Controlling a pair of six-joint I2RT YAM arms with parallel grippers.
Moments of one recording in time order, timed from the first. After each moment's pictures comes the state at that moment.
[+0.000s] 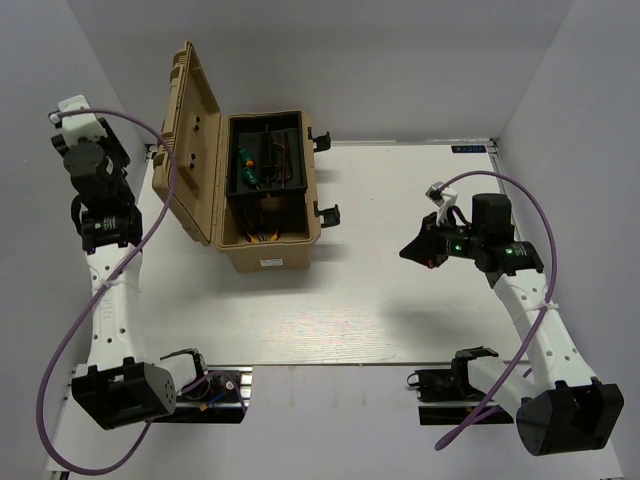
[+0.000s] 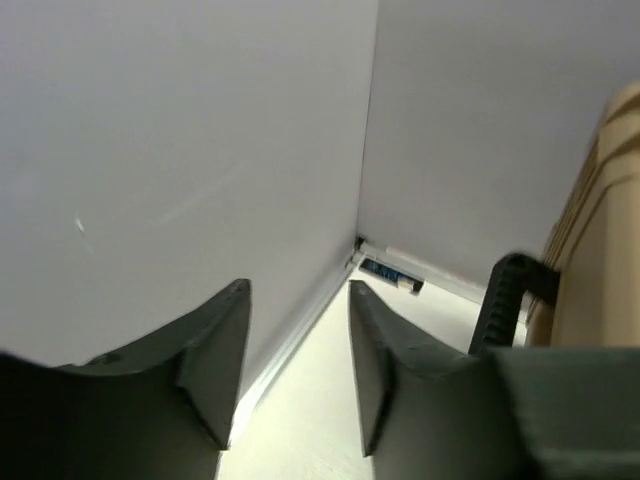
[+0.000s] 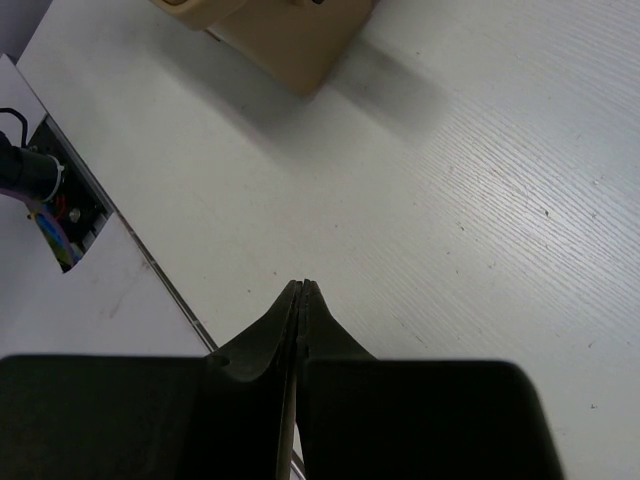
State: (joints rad) left arm 0.23 1.15 1.29 -0.02 -0.32 0.04; right arm 0.15 0.99 0.92 -0.64 -0.79 -0.07
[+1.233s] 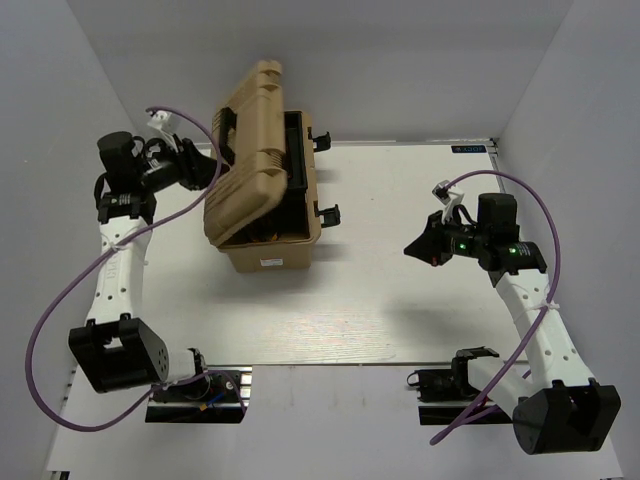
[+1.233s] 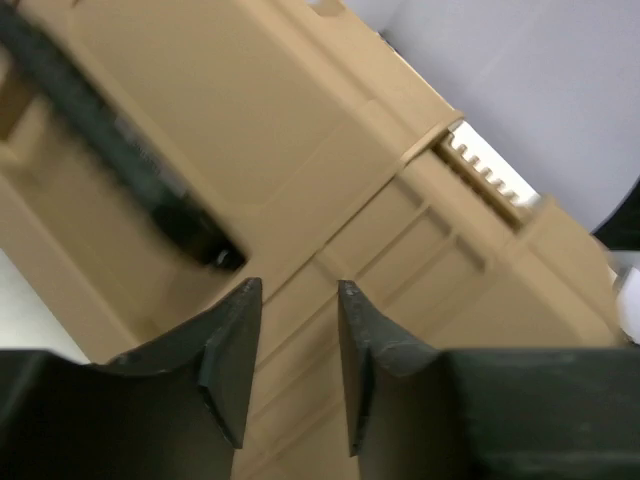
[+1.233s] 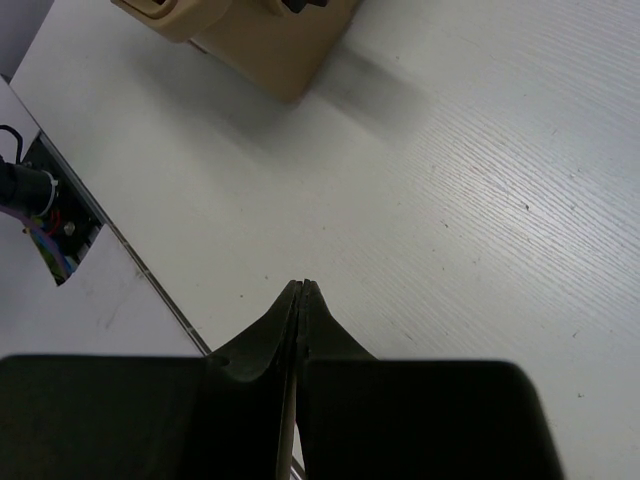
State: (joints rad) left arm 0.18 1.33 1.33 -0.24 0.96 -0.11; right arm 0.11 0.99 0.92 -0.64 -0.79 -0.07
